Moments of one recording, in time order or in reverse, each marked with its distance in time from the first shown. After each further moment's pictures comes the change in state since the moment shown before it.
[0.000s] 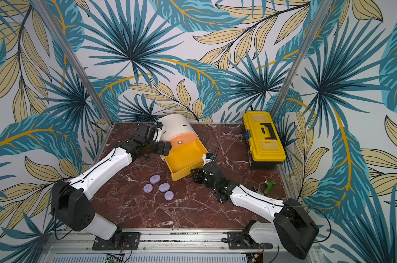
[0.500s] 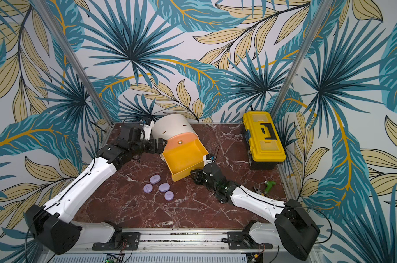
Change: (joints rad) left arm 0.016 -0.257 -0.082 0.035 0.086 -0.116; right arm 0.002 -0.030 -0.005 -0.051 0.011 -0.011
